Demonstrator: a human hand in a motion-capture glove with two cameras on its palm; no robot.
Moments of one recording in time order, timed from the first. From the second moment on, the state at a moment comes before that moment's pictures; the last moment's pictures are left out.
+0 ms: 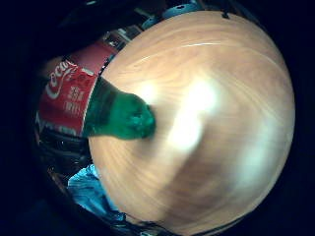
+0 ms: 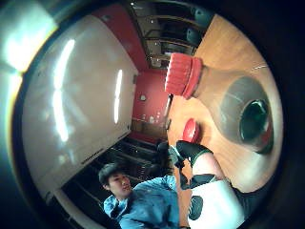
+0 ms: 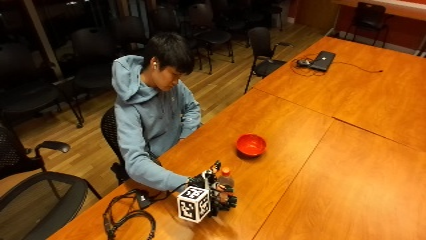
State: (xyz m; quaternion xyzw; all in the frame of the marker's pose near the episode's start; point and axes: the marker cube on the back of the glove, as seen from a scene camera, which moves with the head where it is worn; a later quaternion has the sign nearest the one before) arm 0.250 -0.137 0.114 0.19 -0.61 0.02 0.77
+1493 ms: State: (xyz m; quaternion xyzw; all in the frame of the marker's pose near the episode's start) arm 0.052 -0.215 -0.040 0.03 -0.22 -0.07 0.97
